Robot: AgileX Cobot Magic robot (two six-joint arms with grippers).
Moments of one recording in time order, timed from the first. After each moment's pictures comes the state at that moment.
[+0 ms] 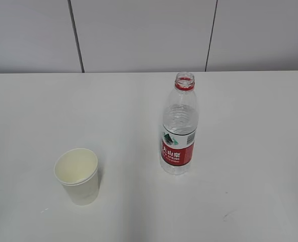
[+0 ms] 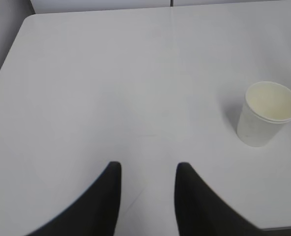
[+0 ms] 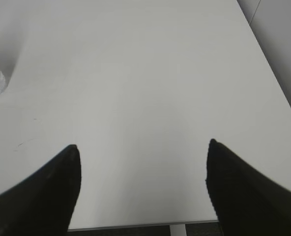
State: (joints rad) left arm 0.04 0.00 -0.53 -0.02 1.11 0.03; right arm -0.05 -0.02 -0.50 -0.11 1.14 0.00
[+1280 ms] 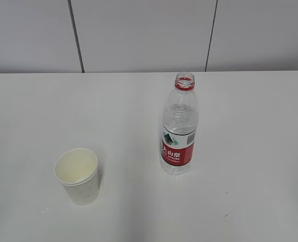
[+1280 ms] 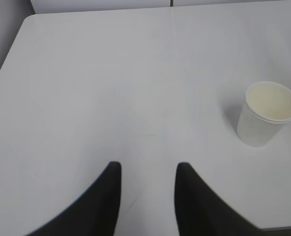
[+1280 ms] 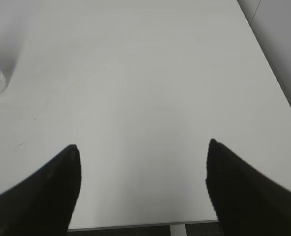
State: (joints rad) left arm 0.04 0.00 -0.53 -0.02 1.11 0.03; right arm -0.05 -0.02 -0.50 -0.11 1.14 0.00
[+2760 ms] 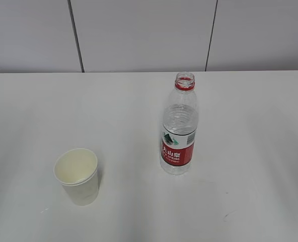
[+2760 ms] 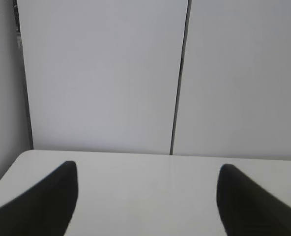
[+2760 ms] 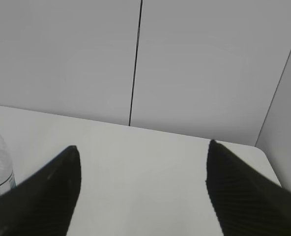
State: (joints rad) left arm 0.02 0.32 -0.35 -0.22 0.13 0.13; right arm 0.01 0.32 -0.37 0.12 0.21 -0.30
